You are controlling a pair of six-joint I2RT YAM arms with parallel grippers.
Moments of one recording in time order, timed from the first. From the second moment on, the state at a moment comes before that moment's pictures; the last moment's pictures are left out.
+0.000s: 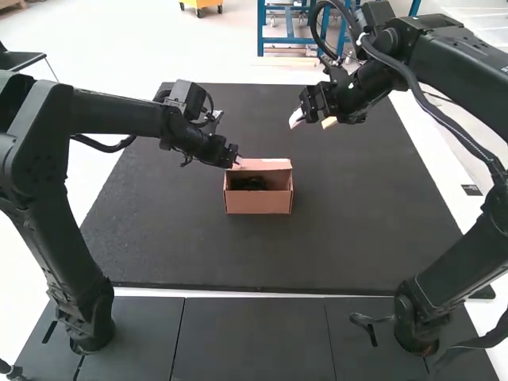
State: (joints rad) left arm -0.37 1.67 1.13 -0.32 0.21 -0.02; right arm 0.40 1.44 1.50 -1.01 -0.34 0.00
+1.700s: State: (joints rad) left arm -0.37 1.44 1.06 -0.14 0.18 -0.05; right arm 0.40 1.42 1.45 -0.76 -0.33 0.03
